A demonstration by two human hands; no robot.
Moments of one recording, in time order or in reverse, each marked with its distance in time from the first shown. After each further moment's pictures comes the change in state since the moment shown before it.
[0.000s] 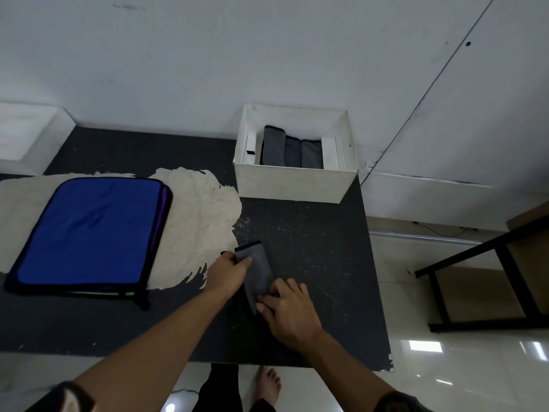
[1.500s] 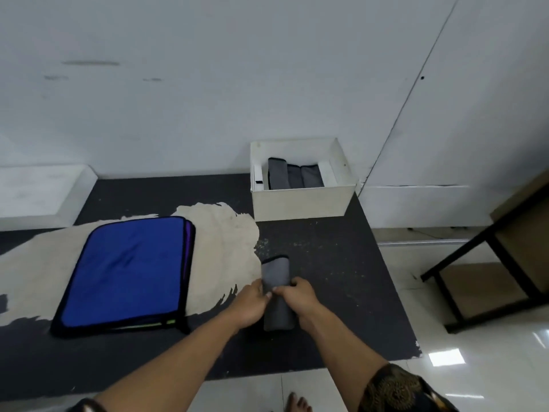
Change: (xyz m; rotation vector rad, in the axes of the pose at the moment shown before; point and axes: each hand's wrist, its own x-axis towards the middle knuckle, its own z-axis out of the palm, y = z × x) left_hand -0.035 -0.009 -0.055 0.224 -0.436 0.236; right_hand 0.056 -0.068 -0.022 1.133 0.065 0.956
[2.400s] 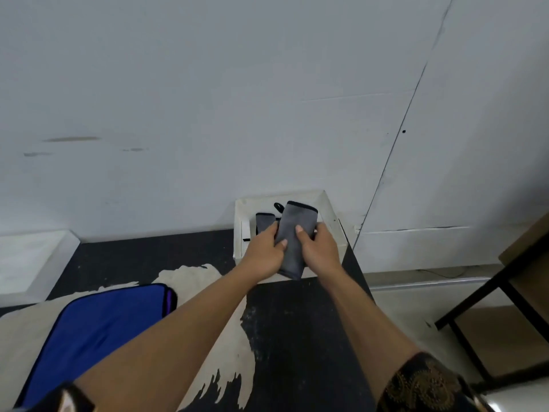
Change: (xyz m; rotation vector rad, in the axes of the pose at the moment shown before) left_hand 0.089 0.205 -0.095 -0.018 0.289 0.428; right_hand 0.055 -0.196 -0.119 0.091 0.296 -0.573
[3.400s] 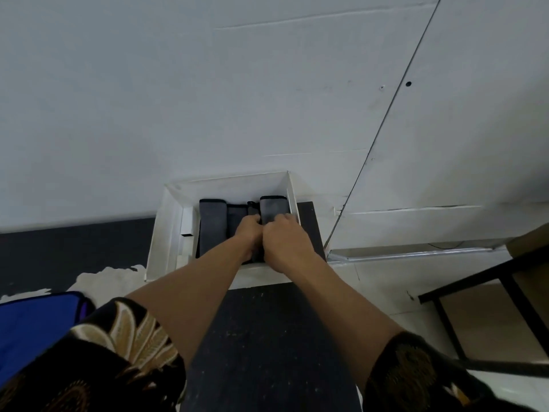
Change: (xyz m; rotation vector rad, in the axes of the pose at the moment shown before) left_hand 0.196 -0.051 0.129 -0.490 0.009 -0.634; right_hand 0.138 0.047 -0.032 -1.141 -0.457 -0.324
